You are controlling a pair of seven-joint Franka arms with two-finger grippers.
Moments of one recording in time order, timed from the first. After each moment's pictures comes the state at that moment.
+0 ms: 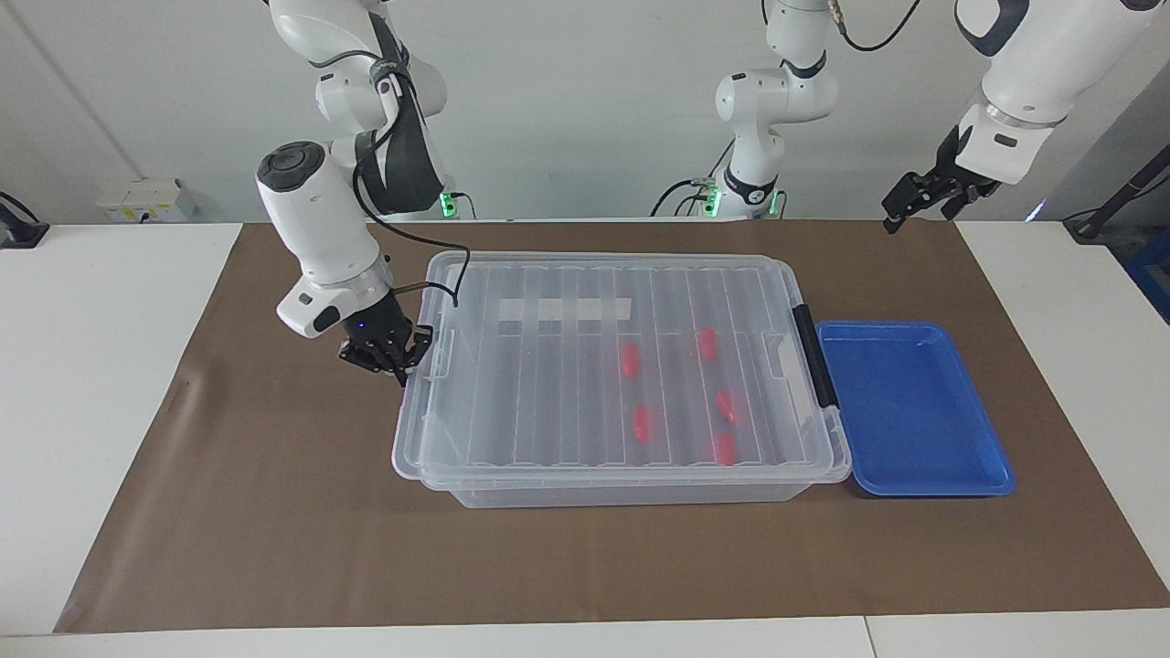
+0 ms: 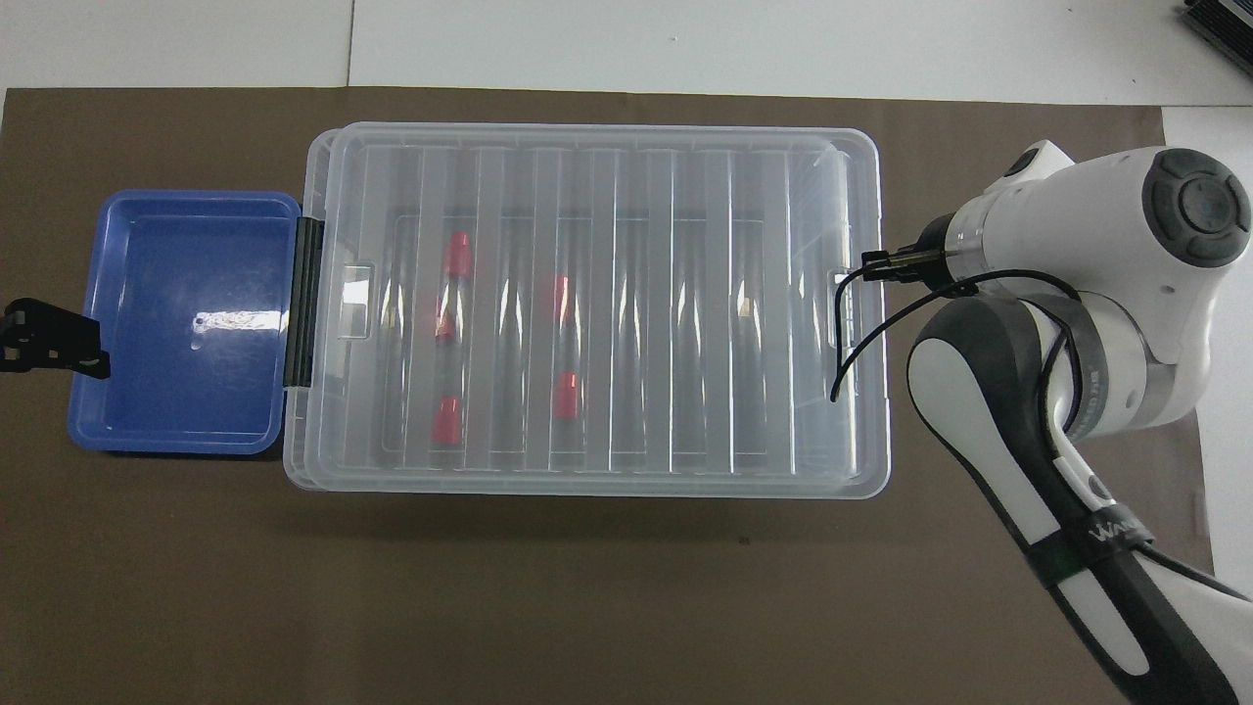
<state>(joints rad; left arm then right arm) 0.00 -0.06 -0.01 -1.61 0.02 1.43 -0.17 0.17 0.17 -0.01 -1.84 0.11 2.19 0.02</state>
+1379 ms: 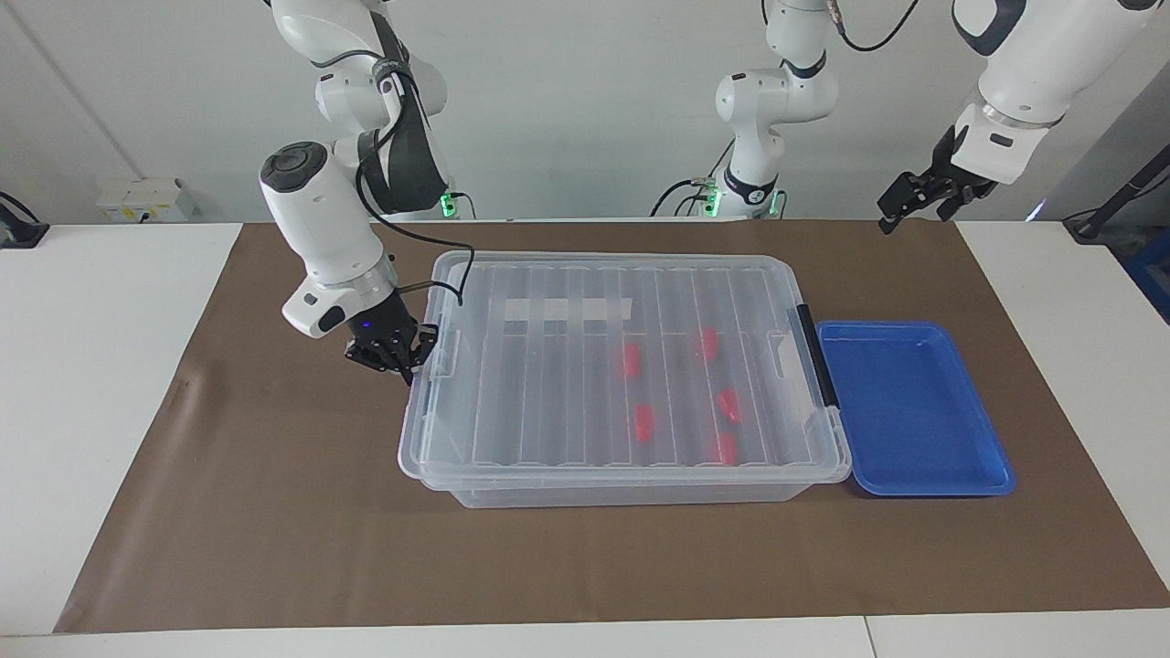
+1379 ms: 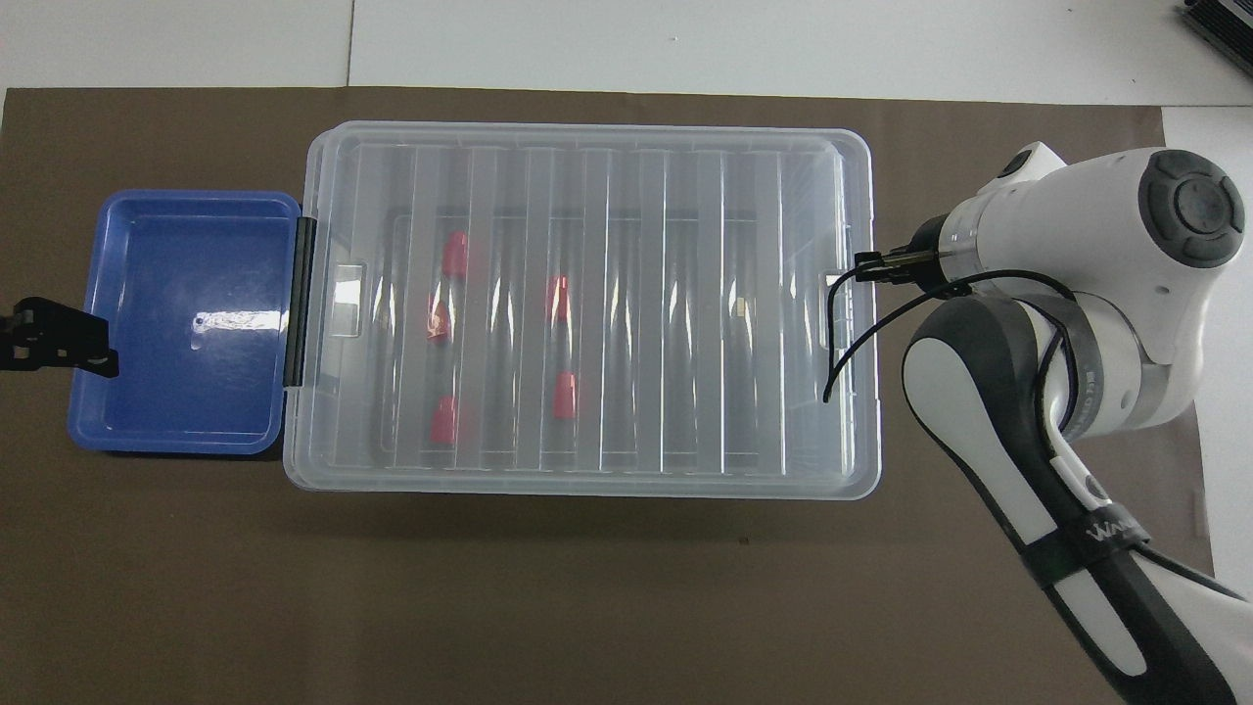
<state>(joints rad) 0.00 -0.06 -0.02 -1.61 0.01 1.44 -0.17 0.18 0.17 -0.01 -1.84 0.14 2.19 0.02</state>
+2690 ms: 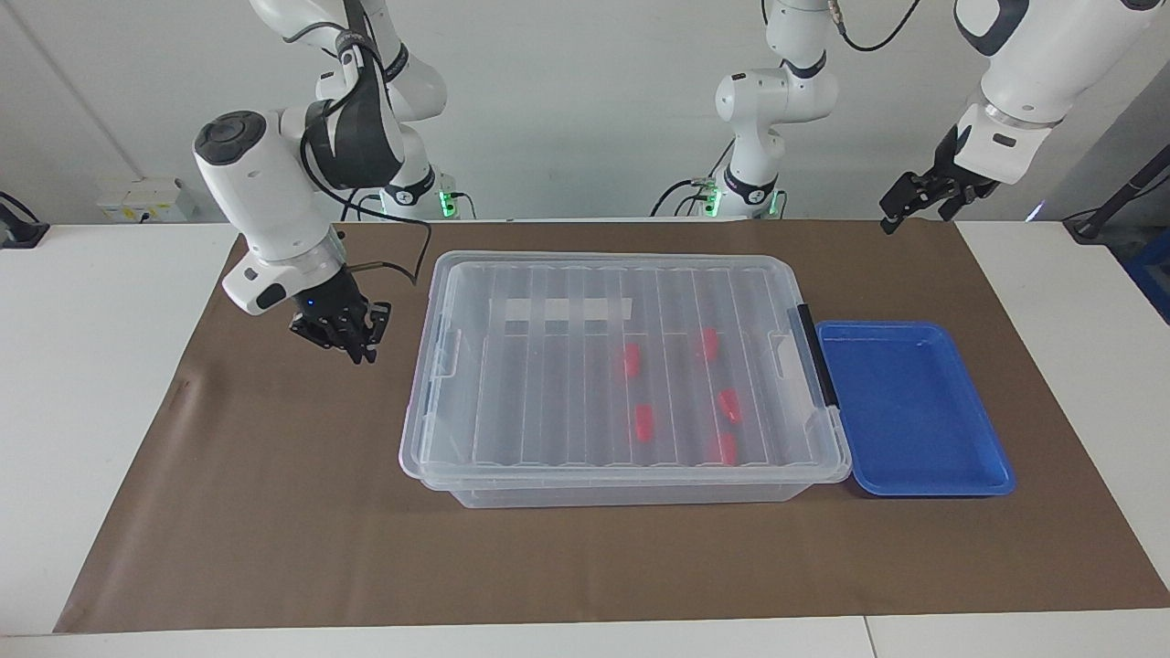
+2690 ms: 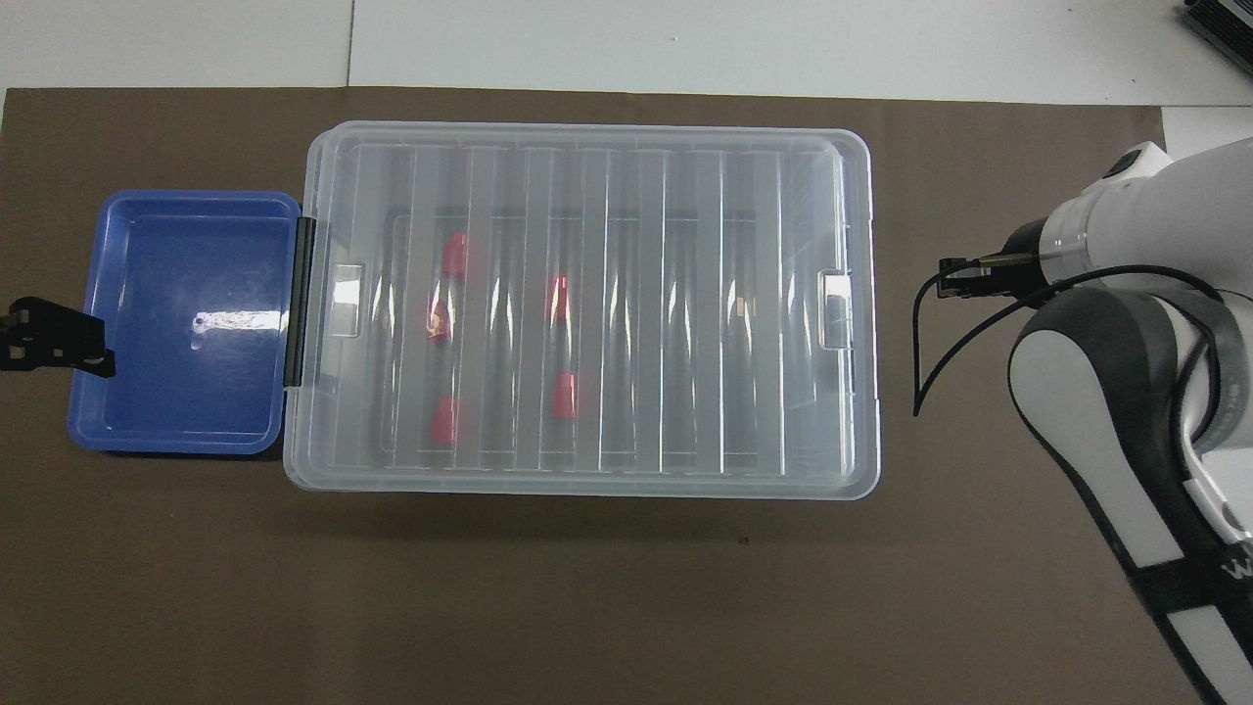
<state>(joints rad) 0.00 -0.06 -0.01 -1.61 0.01 1.44 -0.17 0.09 0.07 -0.03 -1.82 0.08 2.00 0.03</state>
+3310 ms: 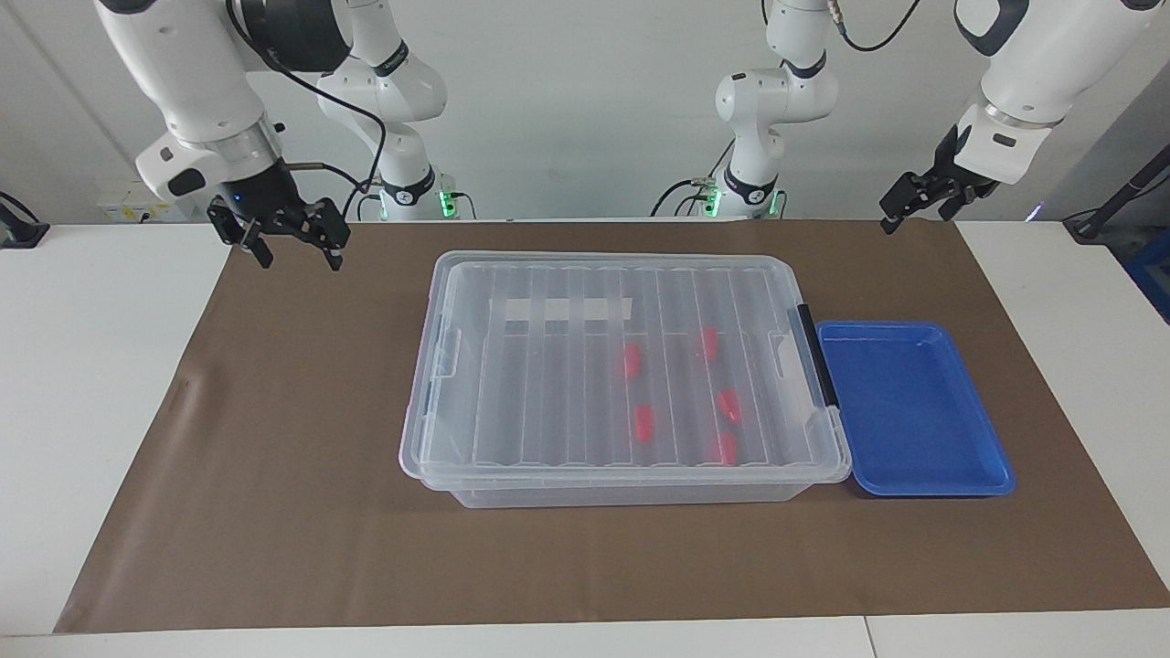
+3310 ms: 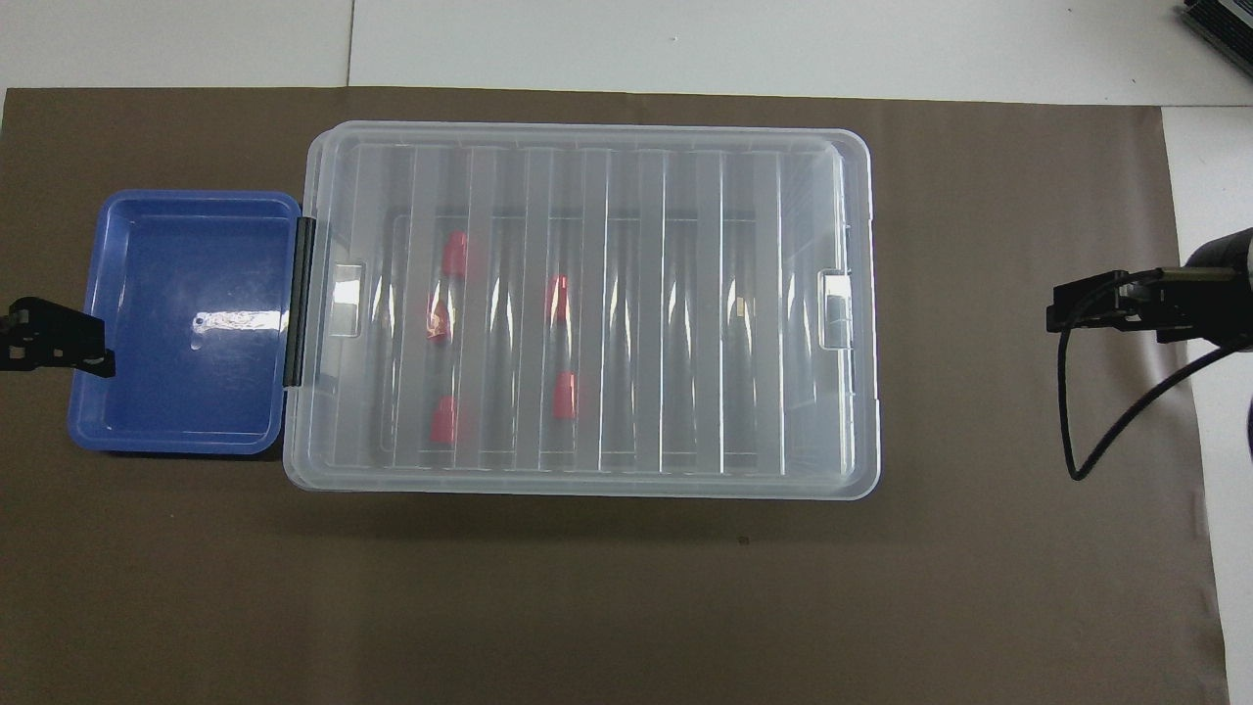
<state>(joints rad) 0.00 -0.06 -0.01 -1.61 0.01 1.44 -0.17 0.03 -0.06 -0.03 -1.64 0.01 1.59 0.12</state>
